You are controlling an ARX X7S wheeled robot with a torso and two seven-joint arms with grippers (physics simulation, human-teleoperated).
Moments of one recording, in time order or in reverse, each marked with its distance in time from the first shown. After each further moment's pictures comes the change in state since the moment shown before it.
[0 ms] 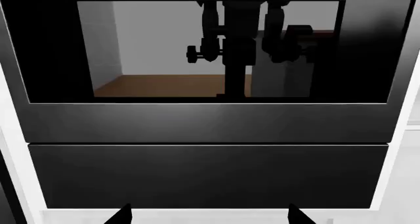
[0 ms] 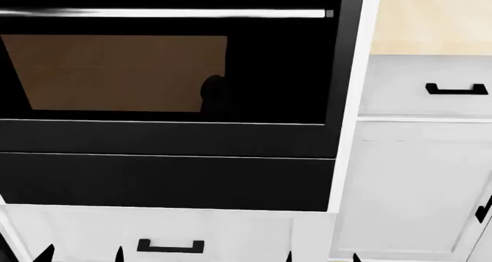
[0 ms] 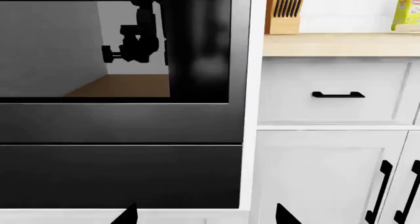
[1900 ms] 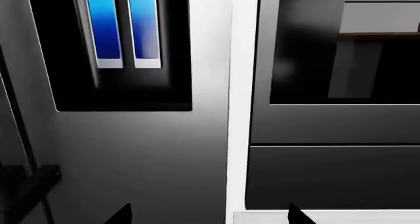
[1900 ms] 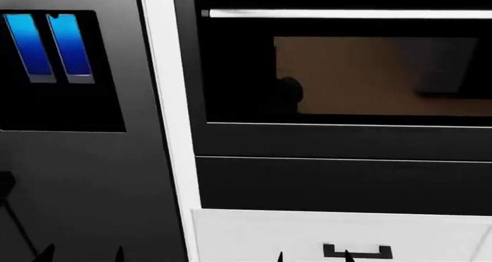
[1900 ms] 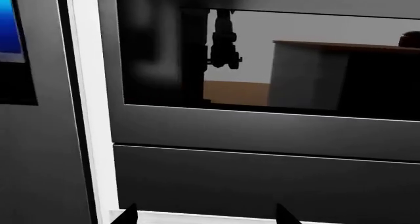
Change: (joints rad) left arm -0.010 -0.127 0.149 -0.007 -0.126 0.020 -0.144; right arm 0.008 0.132 -0.176 0.007 0.079 -0.038 0.140
